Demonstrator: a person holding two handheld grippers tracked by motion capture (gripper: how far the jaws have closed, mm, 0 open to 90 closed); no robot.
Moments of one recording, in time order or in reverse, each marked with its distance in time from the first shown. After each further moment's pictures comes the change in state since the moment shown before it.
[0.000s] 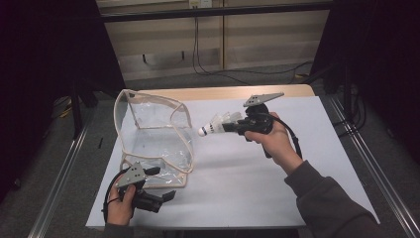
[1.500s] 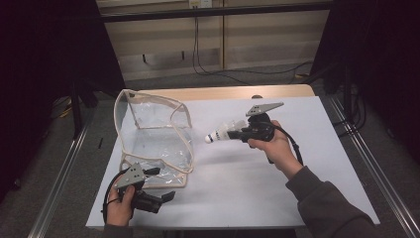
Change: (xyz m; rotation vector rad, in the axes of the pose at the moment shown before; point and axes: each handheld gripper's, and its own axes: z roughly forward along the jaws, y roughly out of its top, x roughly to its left) left arm 0.000 -0.001 -0.002 -0.004 -0.003 -0.003; right arm -0.017 -0.033 0.011 0.044 -0.028 0.008
